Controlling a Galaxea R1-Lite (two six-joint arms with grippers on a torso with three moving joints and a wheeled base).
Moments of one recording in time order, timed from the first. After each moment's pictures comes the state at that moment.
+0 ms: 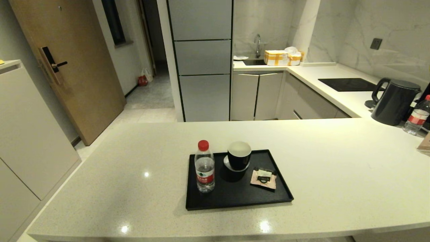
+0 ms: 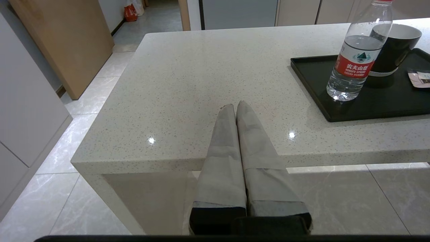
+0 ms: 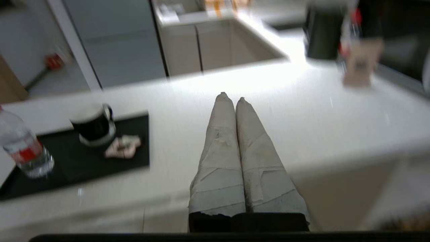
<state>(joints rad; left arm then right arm) -0.01 0.00 0.00 0.00 0.00 0.04 0.00 0.02 -0.55 0.37 -0.15 0.00</state>
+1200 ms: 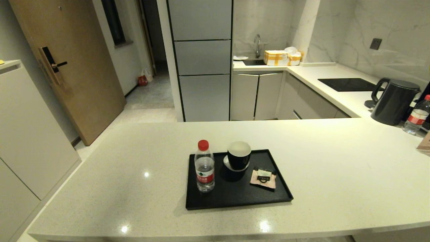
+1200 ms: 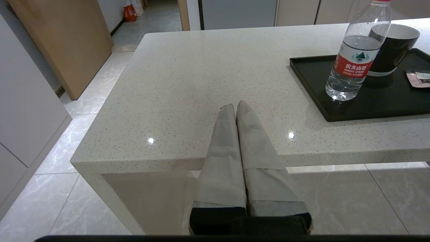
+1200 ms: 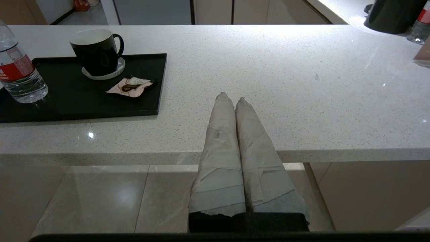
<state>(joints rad) -0.01 0.00 0.00 0.00 0.00 0.04 0.00 0.00 0.00 0.01 0.01 -0.05</state>
